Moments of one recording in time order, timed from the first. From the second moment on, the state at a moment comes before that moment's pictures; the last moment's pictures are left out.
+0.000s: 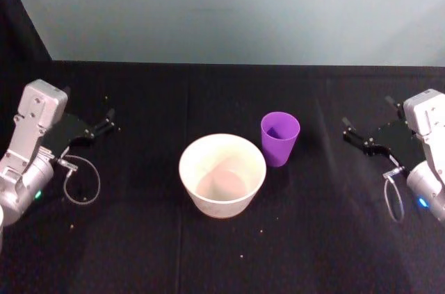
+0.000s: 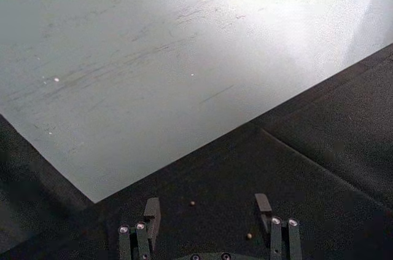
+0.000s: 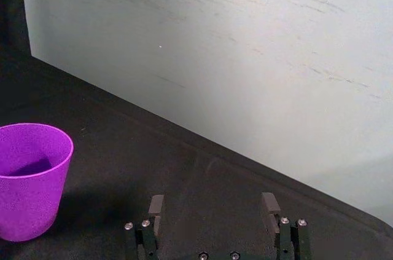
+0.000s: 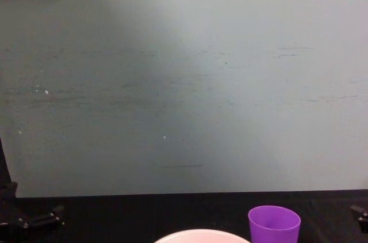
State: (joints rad) left arm -0.20 0.60 0.45 -1.41 -0.25 -0.12 0.03; right arm 0.20 0.60 -0.45 -1.41 0.25 -0.12 -0.03
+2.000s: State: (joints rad) left arm -0.20 0.60 0.45 -1.41 -0.25 -0.12 0.03; right arm 0.26 0.46 -0.48 -1.17 0.49 -0.30 0.51
